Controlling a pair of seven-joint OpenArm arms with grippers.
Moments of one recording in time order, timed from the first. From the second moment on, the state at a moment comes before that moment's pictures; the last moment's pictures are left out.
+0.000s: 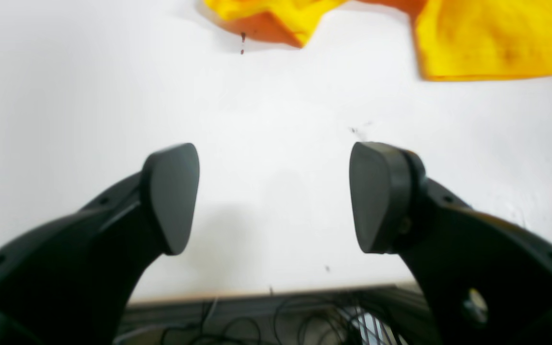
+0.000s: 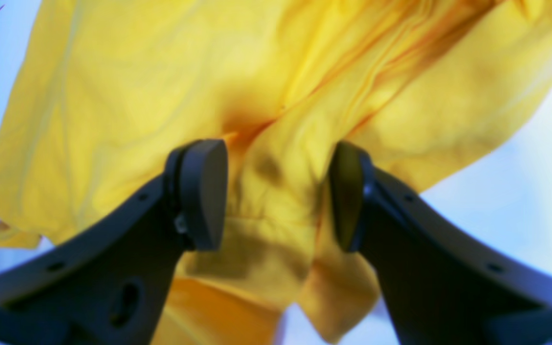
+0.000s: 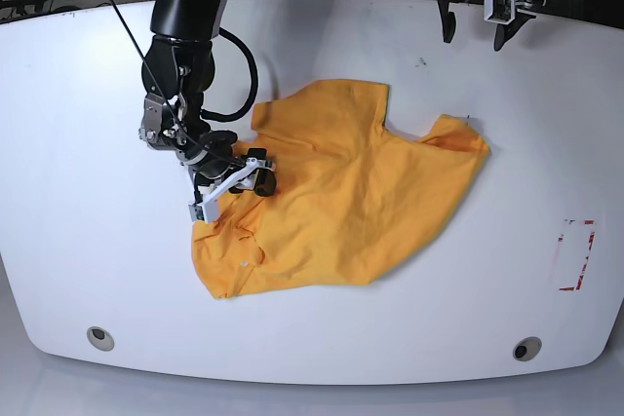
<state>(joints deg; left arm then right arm) 52.3 -7.3 -9.6 109.2 -4.2 -9.3 -4.5 8.7 -1.2 12.9 76.5 25.9 22.0 -49.5</state>
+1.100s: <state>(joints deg) 47.2 -7.3 -9.6 109.1 -4.2 -9.3 3.1 12.3 -2.7 11.9 74.5 25.7 22.2 -47.8</state>
